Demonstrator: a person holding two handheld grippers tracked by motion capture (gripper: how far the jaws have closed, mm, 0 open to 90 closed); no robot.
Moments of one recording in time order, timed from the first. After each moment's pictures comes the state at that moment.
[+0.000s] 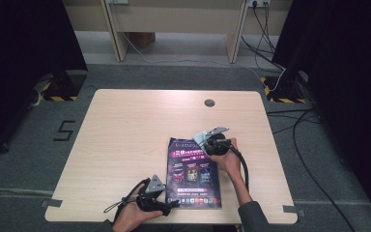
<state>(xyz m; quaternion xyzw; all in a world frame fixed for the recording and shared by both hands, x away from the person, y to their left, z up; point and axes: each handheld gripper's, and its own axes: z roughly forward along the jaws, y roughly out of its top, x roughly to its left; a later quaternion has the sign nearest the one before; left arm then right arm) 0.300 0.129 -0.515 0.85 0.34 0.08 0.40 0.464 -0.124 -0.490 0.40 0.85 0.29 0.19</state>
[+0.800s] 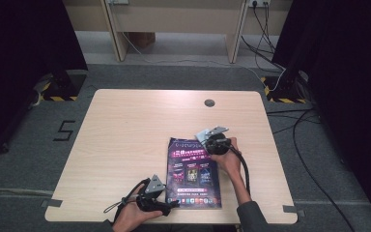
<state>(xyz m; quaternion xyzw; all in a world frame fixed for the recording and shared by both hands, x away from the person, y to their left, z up) 0.300 0.129 -0.515 0.85 0.34 0.08 0.40 0.465 -0.120 -0.492 0.40 0.84 0.29 0.22</state>
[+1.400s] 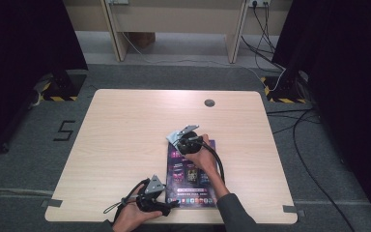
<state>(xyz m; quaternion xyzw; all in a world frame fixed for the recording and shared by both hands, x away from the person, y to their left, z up) 0.300 0.129 -0.516 0.84 0.34 0.08 0.41 0.475 -0.041 -0.492 0.35 0.87 0.31 0.16</state>
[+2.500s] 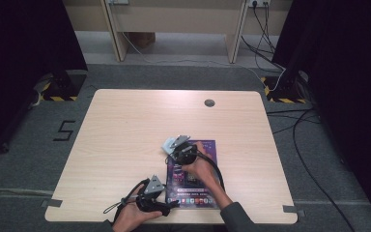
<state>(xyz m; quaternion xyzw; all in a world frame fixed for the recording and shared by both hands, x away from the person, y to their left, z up) 0.300 0.130 -0.517 0.84 0.33 0.08 0.41 0.431 -0.021 -0.489 0.26 0.90 0.28 0.18</state>
